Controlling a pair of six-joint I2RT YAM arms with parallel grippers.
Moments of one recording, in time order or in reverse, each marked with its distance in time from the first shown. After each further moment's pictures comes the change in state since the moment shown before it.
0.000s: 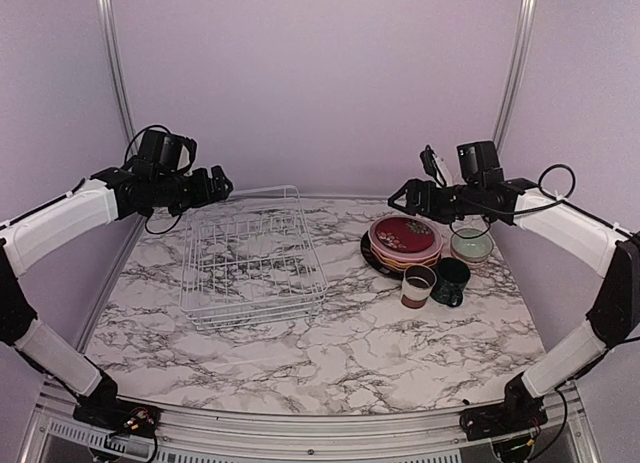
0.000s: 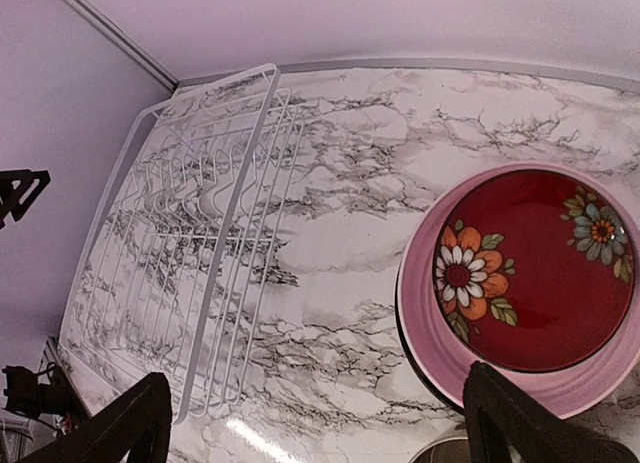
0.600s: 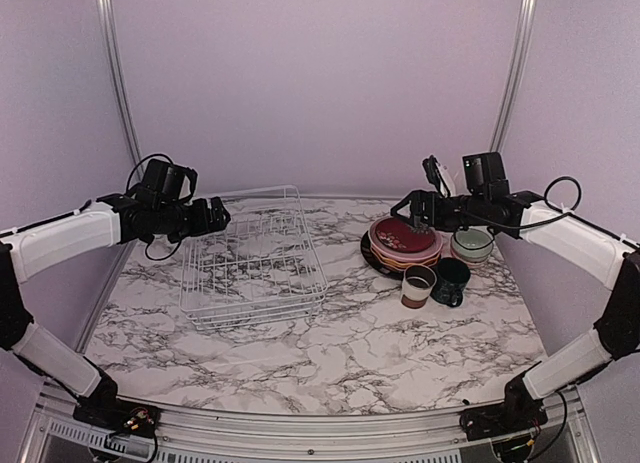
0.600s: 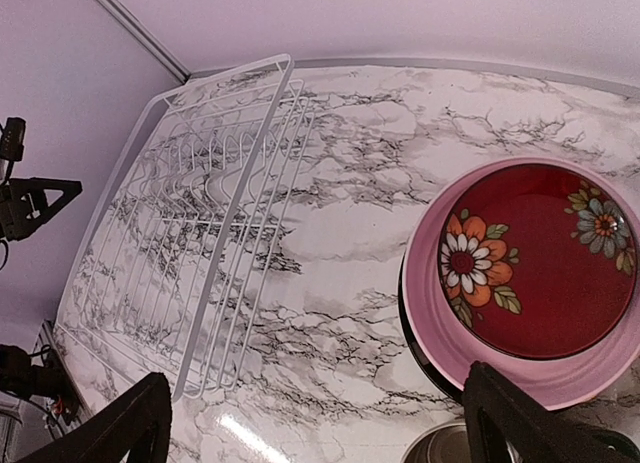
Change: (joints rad) left arm 0.000 -0.039 -0.229 0.071 0.006 -0.001; right arm 0.000 -0.077 -0.127 0.060 -0.026 -0.036
